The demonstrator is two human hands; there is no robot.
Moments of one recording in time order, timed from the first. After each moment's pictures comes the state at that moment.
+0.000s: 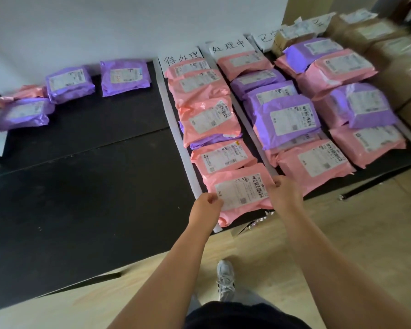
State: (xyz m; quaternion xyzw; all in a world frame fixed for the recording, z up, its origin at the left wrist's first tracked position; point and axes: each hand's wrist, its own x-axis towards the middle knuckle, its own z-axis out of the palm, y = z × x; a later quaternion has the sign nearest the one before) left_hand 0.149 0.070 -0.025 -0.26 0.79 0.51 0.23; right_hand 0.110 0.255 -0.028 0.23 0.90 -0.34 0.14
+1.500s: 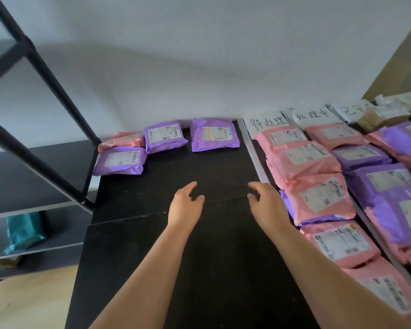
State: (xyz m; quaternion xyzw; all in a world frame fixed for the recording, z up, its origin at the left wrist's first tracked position) left_hand 0.002 -0.294 0.029 -0.25 0.85 0.47 0.03; right_hand -0.028 -0.090 0.028 -0.02 0.94 -0.35 0.02
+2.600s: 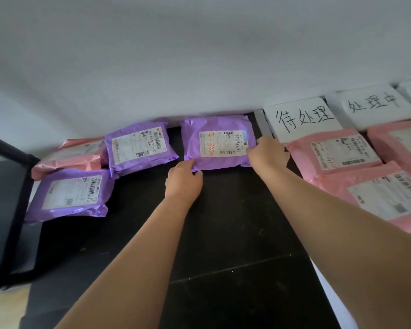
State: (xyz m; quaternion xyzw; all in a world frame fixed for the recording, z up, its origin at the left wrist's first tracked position) left_hand -0.269 -0.349 -0.063 -0.21 0.91 0.34 0.12; right_hand -0.358 -0.173 -0.066 0.13 0.97 -0.19 0.11
